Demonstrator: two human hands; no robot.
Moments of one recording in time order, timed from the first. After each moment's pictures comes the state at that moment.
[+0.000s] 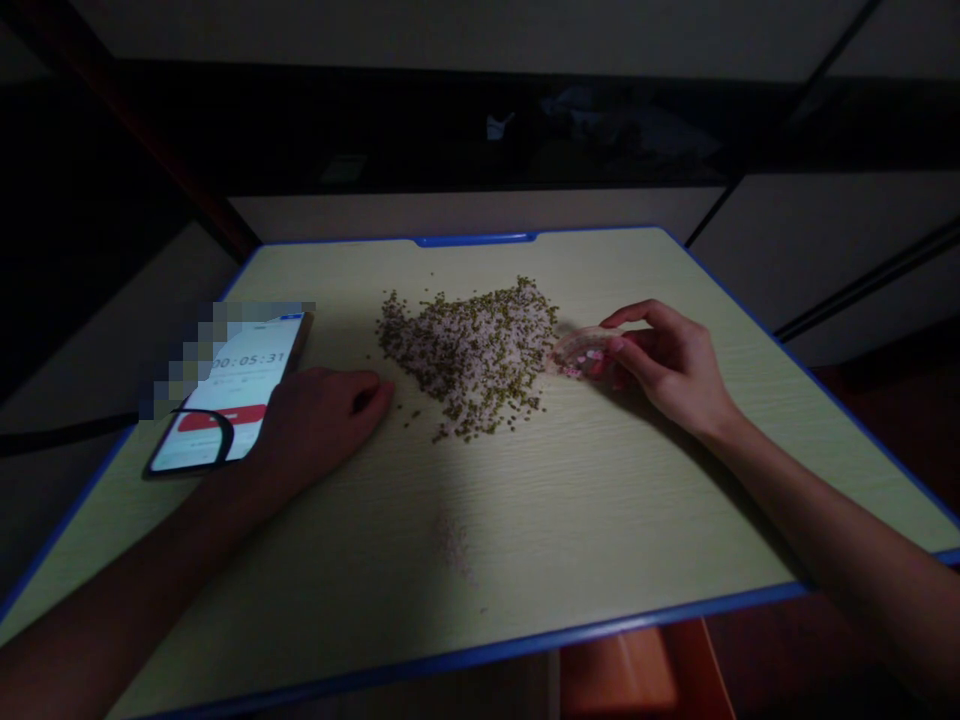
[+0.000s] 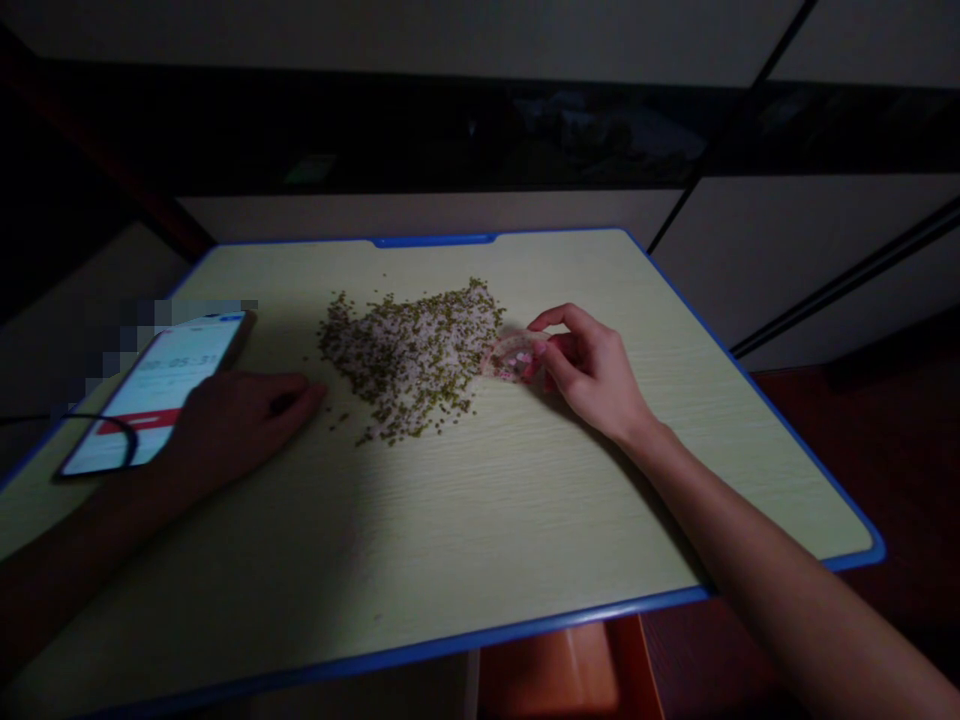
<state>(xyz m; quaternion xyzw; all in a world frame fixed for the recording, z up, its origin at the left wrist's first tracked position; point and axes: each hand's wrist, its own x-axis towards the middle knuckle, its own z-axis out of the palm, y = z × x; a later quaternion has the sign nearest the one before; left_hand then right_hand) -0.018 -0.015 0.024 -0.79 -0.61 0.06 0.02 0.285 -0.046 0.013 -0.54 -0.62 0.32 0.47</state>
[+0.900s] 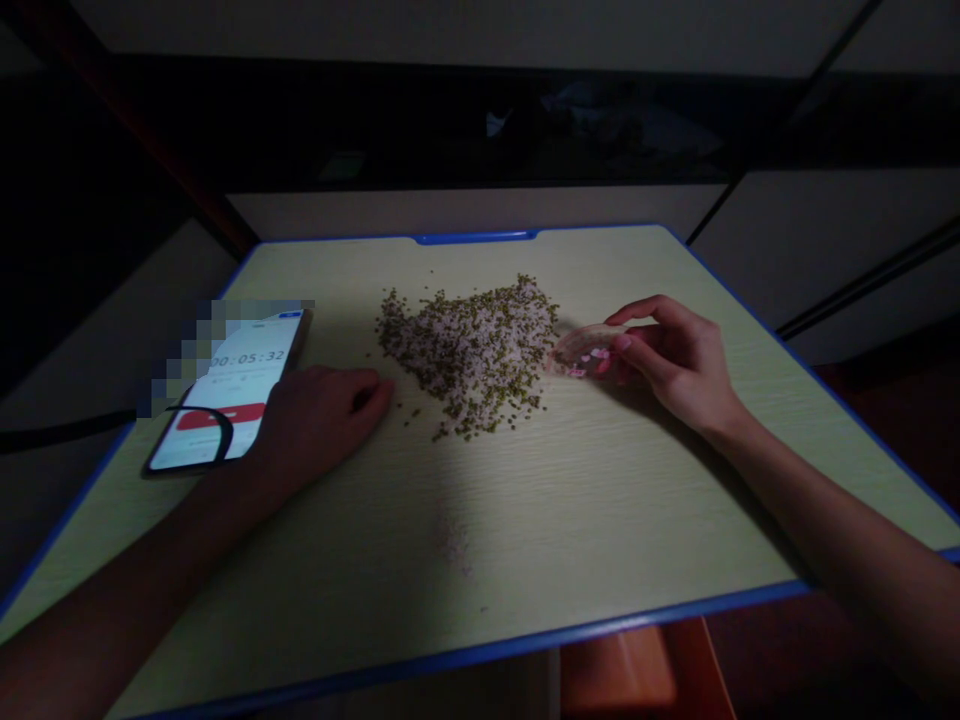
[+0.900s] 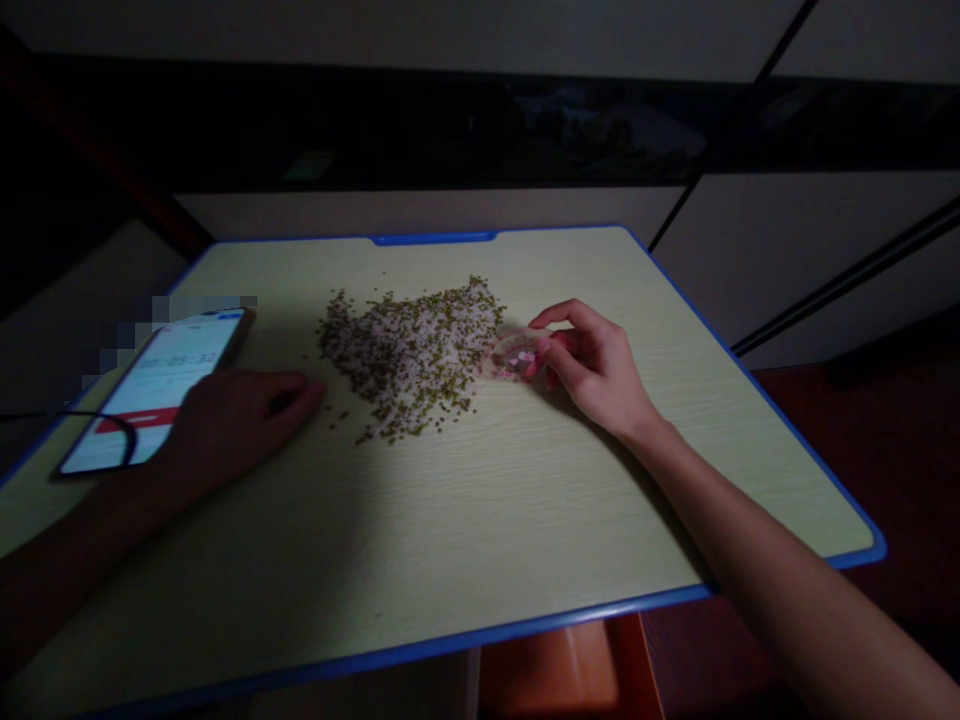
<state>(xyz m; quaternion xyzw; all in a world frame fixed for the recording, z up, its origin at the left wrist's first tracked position) -0.018 -0.015 0.026 -0.80 -0.60 0.05 0.01 0.286 -0.047 0.015 -0.53 -0.62 0.33 0.49</state>
